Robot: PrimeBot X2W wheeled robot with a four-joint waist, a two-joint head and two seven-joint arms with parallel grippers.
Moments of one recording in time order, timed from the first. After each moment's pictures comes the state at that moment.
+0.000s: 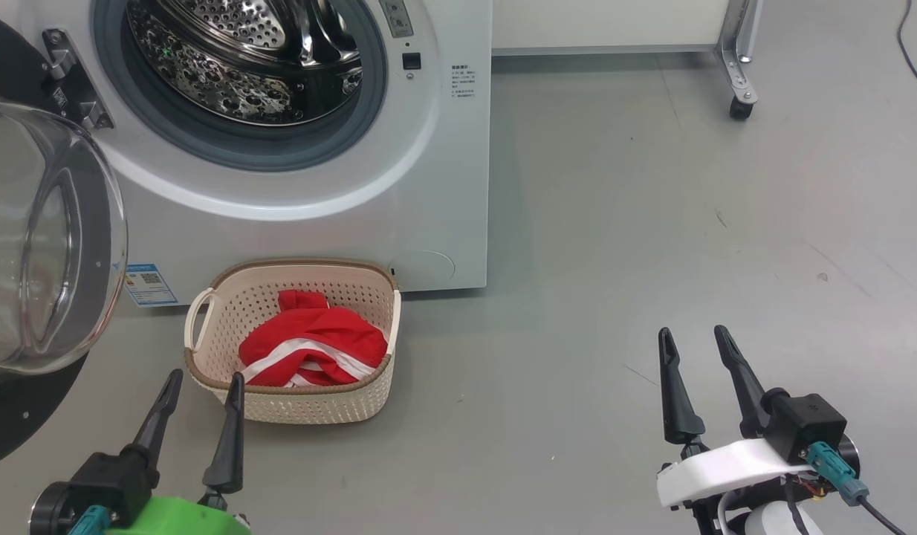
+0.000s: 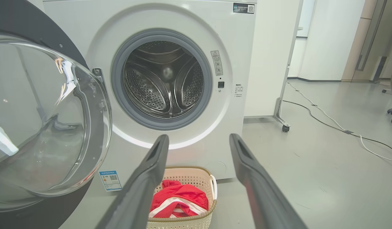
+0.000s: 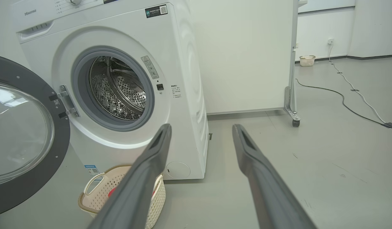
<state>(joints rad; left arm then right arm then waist) 0.05 0.11 -0.09 0.12 -0.34 -0.13 -0.25 0.03 -0.05 0.24 0.10 0.35 0.03 -0.25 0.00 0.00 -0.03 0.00</state>
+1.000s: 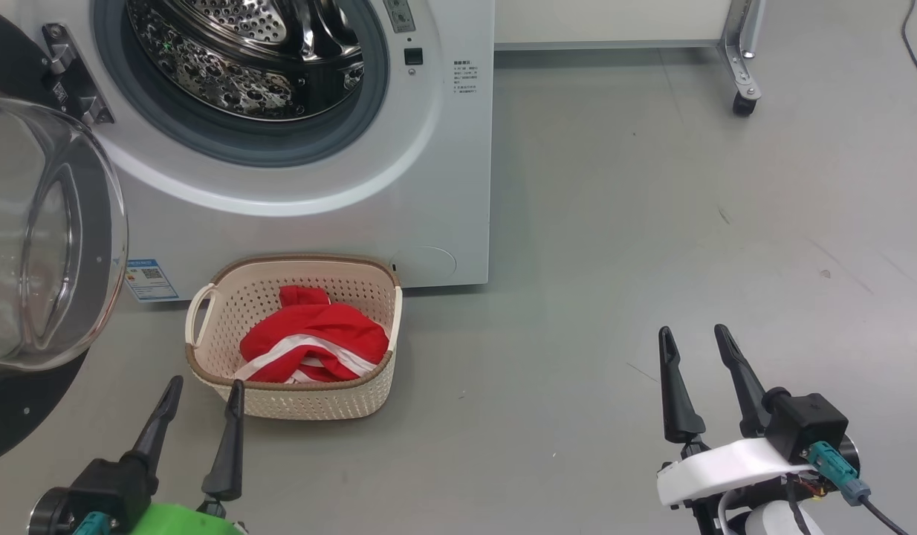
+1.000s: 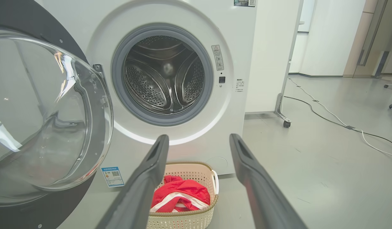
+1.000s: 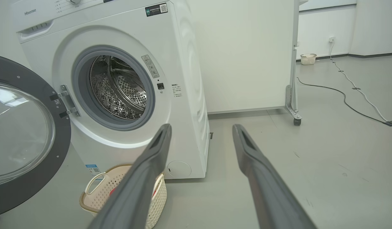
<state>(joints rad) 0.06 0.11 -0.08 0.12 -0.32 -0.13 -0.25 0.03 -0.05 0.24 0.10 0.36 0.02 -0.25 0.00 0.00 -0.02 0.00</state>
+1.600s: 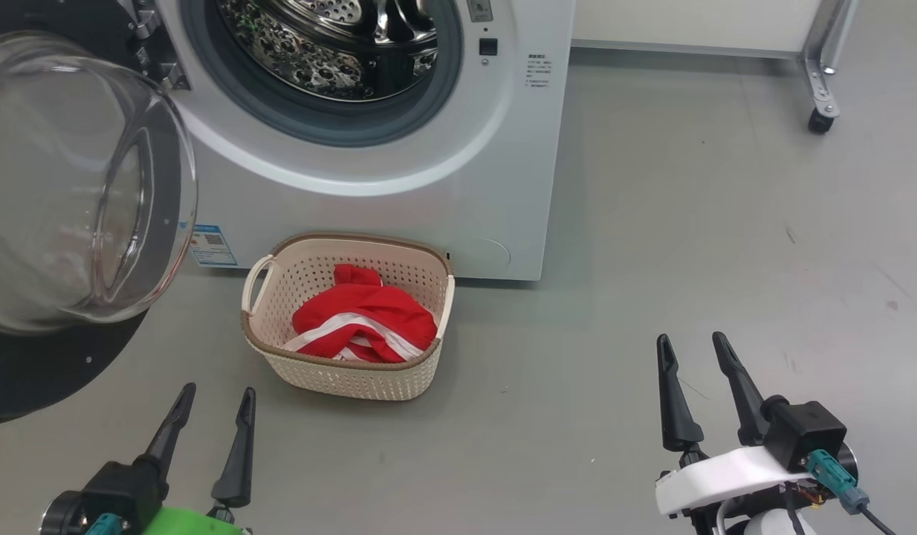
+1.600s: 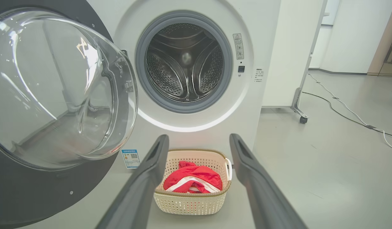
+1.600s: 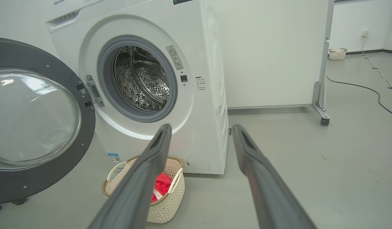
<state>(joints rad) 0.06 0.11 -0.10 0.14 -0.31 -0.13 -0.25 0.05 -0.05 0.24 0.08 0.36 0.03 -0.25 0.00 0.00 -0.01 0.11</state>
